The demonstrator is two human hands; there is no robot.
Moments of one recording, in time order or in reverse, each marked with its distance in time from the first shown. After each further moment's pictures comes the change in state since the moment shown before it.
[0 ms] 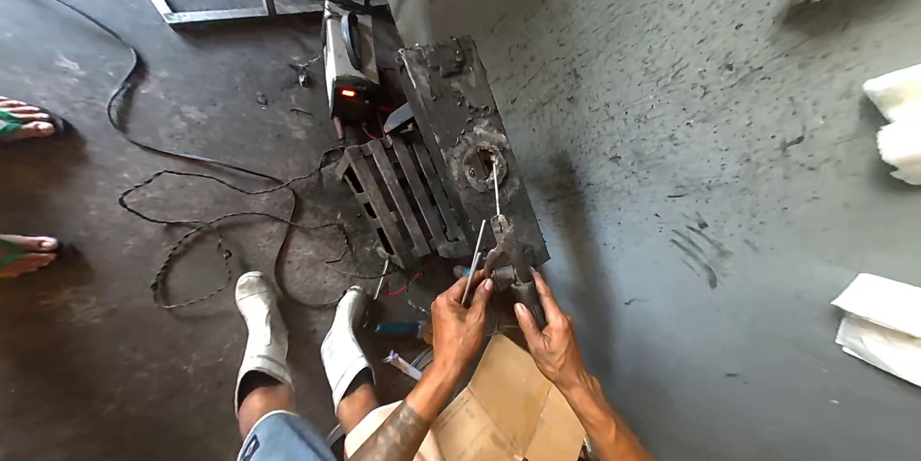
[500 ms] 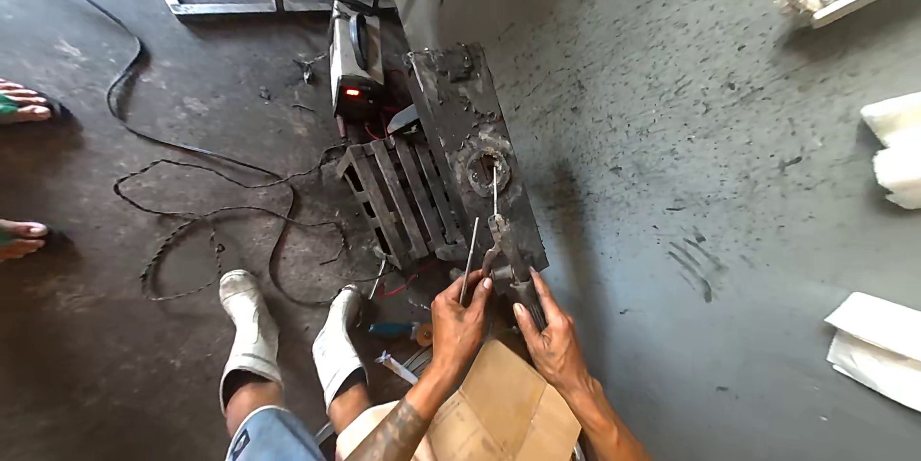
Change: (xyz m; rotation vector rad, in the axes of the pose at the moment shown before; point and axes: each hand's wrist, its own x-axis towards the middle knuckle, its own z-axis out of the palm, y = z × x) left_hand 0.007 0.000 0.007 -0.109 0.048 -0.001; right_hand 0.014 -0.007 -0.008 -0.063 -0.022 -0.024
